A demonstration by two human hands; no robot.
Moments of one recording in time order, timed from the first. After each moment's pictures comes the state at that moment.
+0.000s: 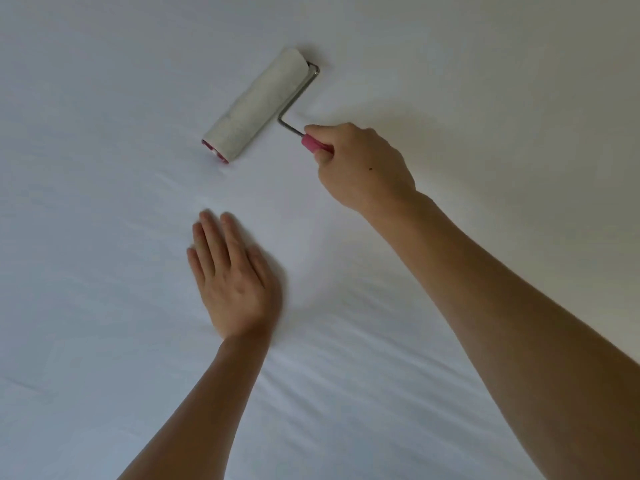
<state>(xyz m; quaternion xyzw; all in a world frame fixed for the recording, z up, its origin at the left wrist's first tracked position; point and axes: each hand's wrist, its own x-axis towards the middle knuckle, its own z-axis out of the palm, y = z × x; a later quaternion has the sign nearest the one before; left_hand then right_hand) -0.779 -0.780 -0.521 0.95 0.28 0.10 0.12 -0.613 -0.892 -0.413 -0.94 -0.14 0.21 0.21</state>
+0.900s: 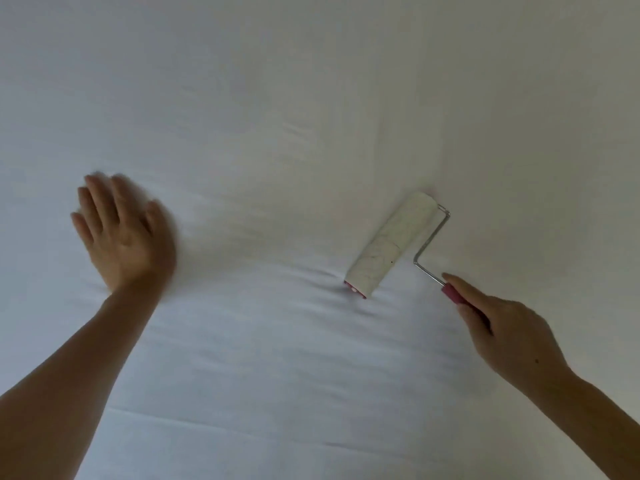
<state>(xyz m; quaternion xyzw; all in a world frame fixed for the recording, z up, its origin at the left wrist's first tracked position) -0.787 -0.781 -0.507 0.97 0.22 0.05 0.11 -0.863 -1.220 -0.398 -0.97 0.04 0.22 0.12</state>
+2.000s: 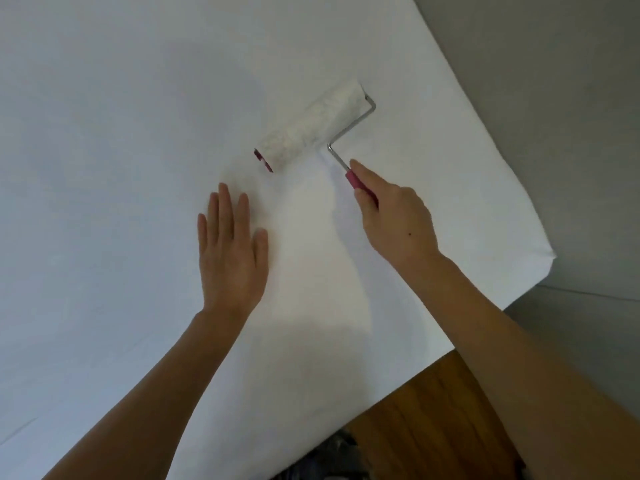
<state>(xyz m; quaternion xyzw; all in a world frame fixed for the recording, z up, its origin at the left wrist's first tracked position) -1.084 -1.455 -0.475 0.92 -0.34 -0.09 0.15 -1.186 -1.647 -0.399 -0.88 0.39 0.04 0.28</state>
